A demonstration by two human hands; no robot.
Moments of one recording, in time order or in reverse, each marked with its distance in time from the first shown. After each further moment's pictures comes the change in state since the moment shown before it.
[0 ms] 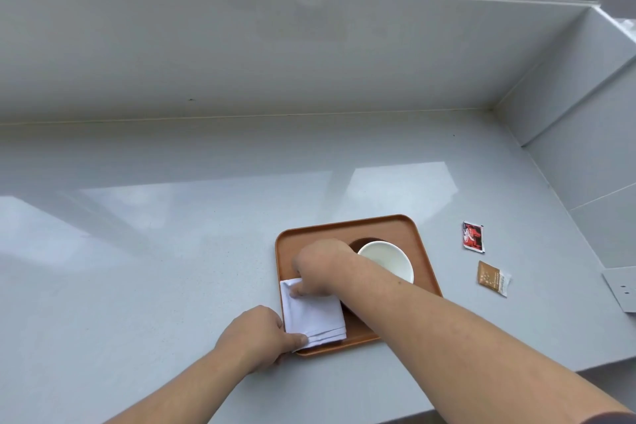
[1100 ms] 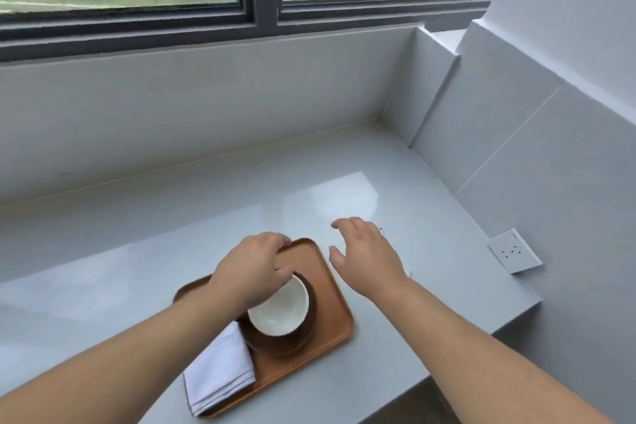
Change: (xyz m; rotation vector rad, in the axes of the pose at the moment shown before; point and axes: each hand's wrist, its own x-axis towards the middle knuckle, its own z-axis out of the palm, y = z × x) left_hand 0.029 0.216 -0.031 0.366 0.395 0.640; right_hand -0.149 0.183 0.088 0.585 0.864 0.528
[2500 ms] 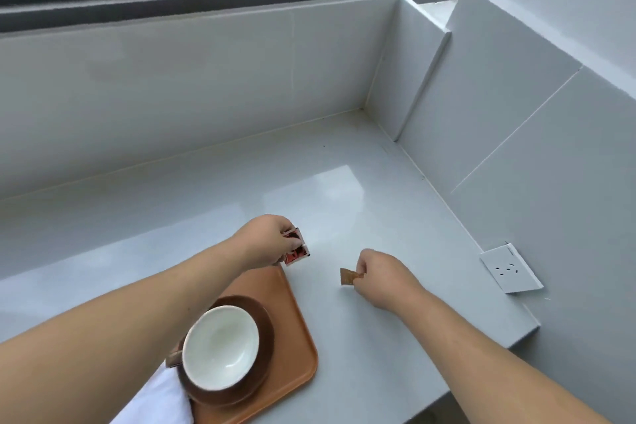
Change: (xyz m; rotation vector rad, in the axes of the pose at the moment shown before) left_hand 0.140 0.059 0.030 -0.310 -0.288 -0.186; right_hand 0.032 0.122 0.003 0.100 -0.471 0.401
